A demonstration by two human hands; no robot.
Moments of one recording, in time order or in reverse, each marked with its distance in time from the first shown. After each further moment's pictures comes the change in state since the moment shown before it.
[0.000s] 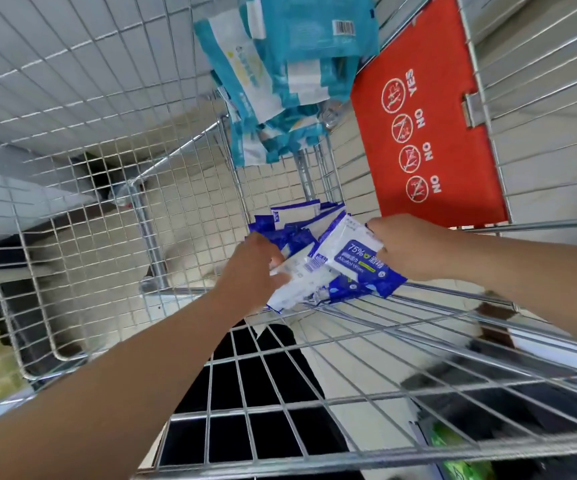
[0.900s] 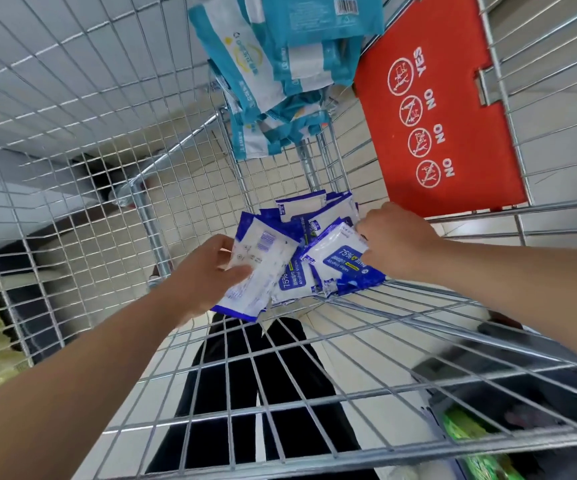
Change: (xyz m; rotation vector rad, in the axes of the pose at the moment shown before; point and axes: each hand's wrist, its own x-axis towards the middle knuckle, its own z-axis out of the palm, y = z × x) left_hand -0.035 -0.035 -0.049 -0.542 -0.085 -0.262; right_hand 0.009 -0.031 0.019 -0.125 0.121 0.034
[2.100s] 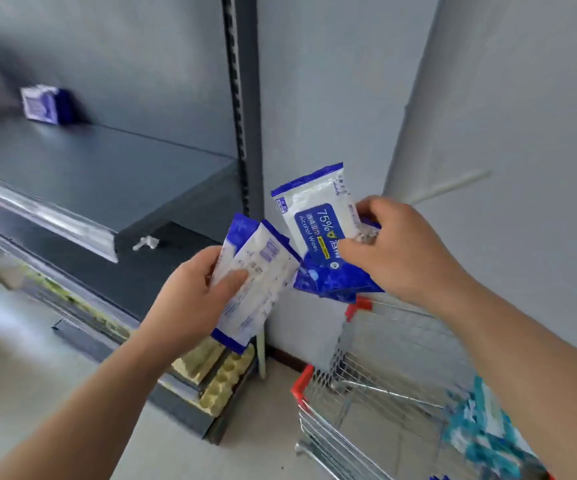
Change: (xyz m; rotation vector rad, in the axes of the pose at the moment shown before) left_hand -0.595 -0.031 -0.137 -0.255 1.392 0.280; right_hand -0.381 -0.419 -0.309 0.443 0.619 -1.009
